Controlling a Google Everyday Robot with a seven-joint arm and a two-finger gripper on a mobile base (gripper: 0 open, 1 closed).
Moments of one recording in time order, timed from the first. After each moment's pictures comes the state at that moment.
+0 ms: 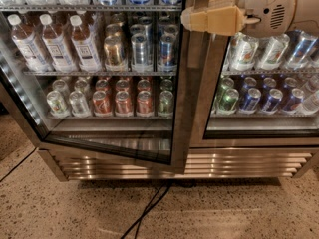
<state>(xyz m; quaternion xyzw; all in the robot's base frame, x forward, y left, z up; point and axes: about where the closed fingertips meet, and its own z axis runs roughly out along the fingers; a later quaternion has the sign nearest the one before) 0.520 -0.074 1.060 -0.50 0.59 0.43 0.47</state>
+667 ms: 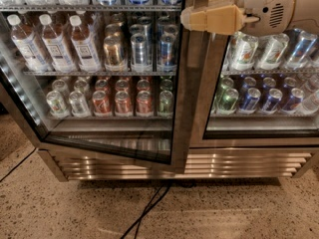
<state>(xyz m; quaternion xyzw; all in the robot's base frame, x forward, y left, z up) 0.521 -0.068 1.060 -0.50 0.59 0.44 0.46</state>
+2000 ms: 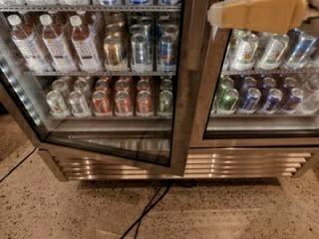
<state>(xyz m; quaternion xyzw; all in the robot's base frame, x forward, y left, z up) 0.462 -0.111 1.116 -0.45 0.60 0.30 0.59</state>
